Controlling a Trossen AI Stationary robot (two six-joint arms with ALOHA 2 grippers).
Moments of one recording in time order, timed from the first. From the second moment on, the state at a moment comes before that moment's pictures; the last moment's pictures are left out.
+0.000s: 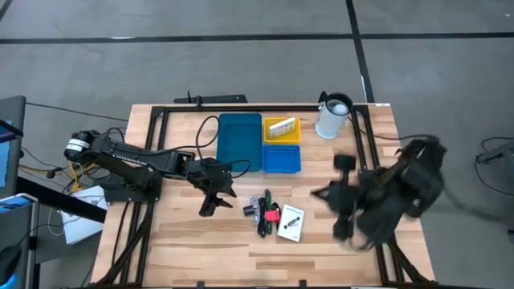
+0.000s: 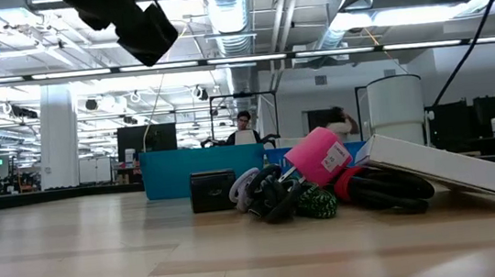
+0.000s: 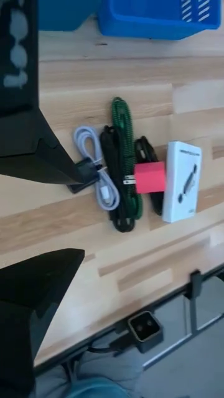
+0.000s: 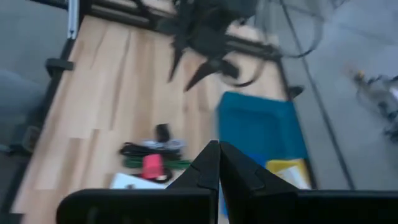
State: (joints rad) left arm -0.13 1.31 0.91 -0.32 0.25 -0.04; right arm 0.74 1.67 2.26 -1.57 0.74 0.33
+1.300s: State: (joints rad) left arm -0.27 1.31 0.91 -0.11 0.14 0.03; right arm 0.66 0.96 0.84 -0.71 0.85 0.59
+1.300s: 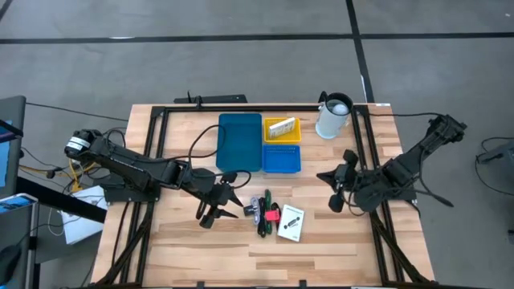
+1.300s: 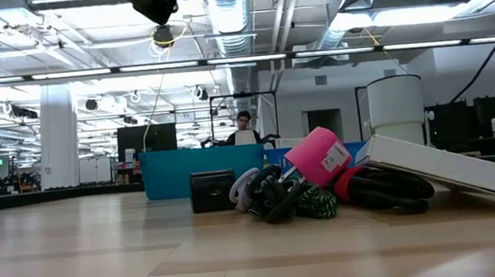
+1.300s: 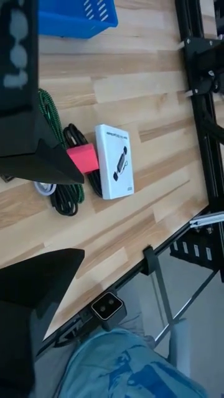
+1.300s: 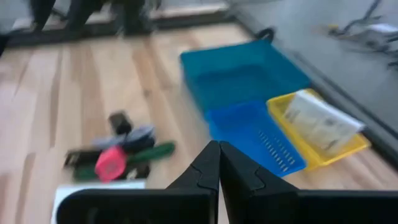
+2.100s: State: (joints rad) left arm -0.27 1.31 0.91 -0.10 0.09 0.02; right arm 0.64 1.28 0.84 -0.50 0.47 0.66
